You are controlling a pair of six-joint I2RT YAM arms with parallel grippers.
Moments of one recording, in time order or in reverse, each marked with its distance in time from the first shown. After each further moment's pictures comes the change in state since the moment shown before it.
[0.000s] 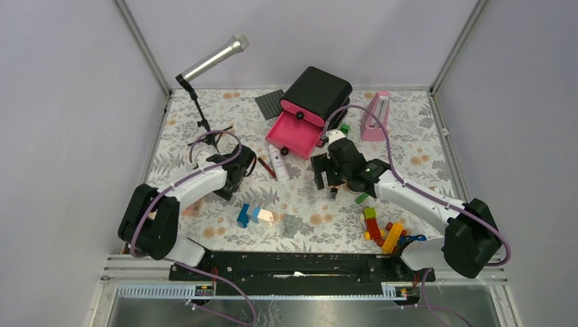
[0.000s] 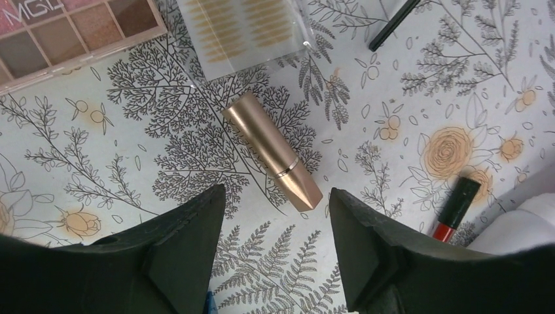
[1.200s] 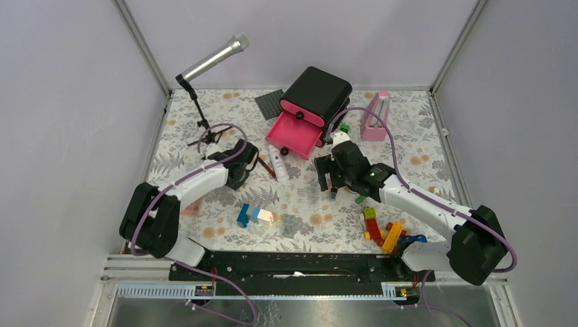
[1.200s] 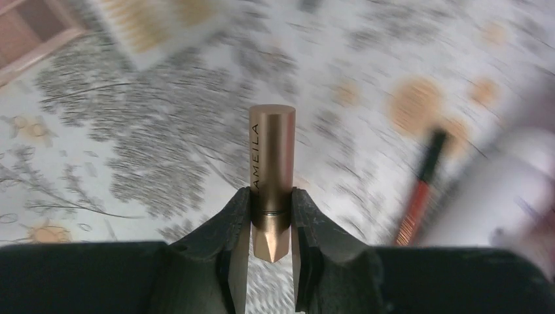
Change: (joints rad) left arm 0.031 0.049 0.012 0.089 0.095 0.130; right arm 0.001 -0.057 -0.044 -0.001 0.045 -0.017
